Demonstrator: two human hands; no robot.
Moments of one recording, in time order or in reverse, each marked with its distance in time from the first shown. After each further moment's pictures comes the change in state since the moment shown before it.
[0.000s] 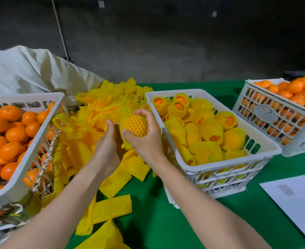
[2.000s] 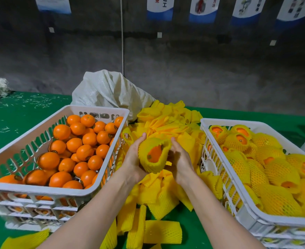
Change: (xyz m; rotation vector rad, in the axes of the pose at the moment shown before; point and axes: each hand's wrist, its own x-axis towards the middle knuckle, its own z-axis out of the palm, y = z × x) left_hand -0.001 0.067 -0.083 -0.227 0.126 -0.252; right_hand 0.023 -0.002 0.091 0.405 -0.254 0.681
